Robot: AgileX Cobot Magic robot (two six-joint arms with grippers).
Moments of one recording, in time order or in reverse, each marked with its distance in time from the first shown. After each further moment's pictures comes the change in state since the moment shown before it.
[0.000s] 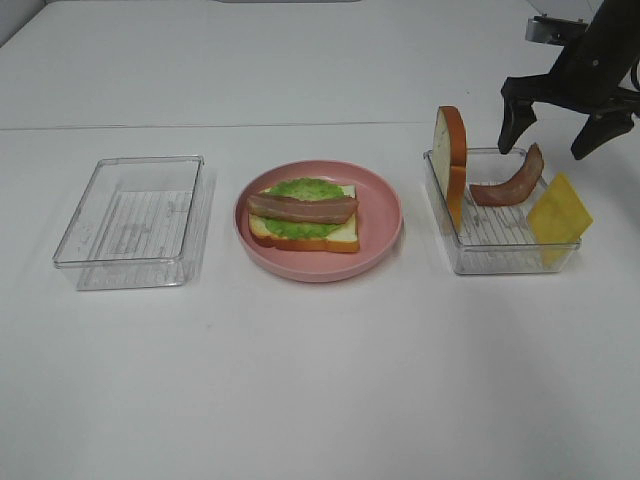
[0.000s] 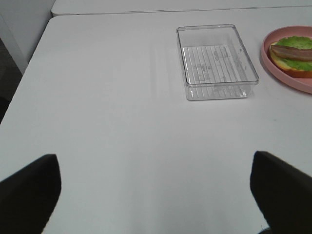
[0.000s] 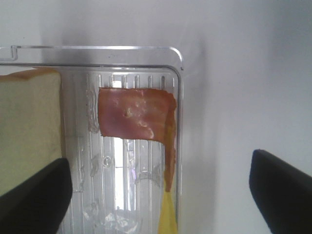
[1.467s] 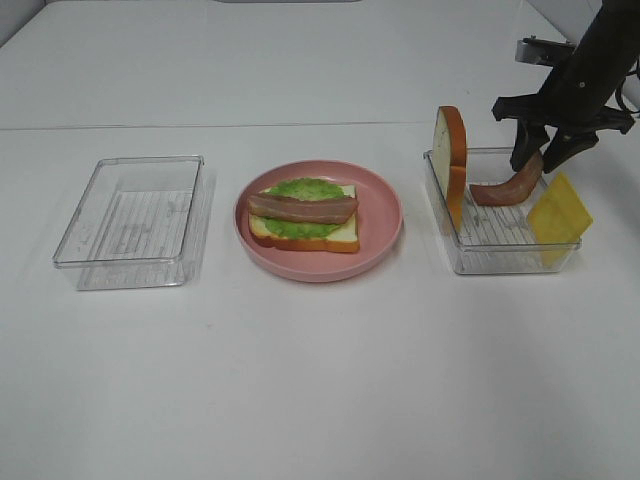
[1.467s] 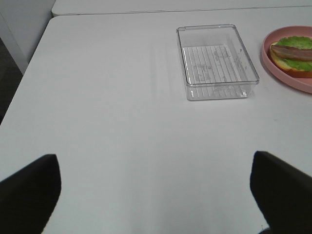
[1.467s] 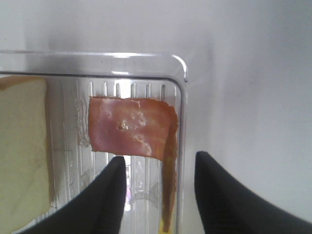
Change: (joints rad) left arm 0.000 0.000 0.000 0.000 0.000 0.001; right arm 0.000 0.057 -0.002 0.014 -0.039 -0.022
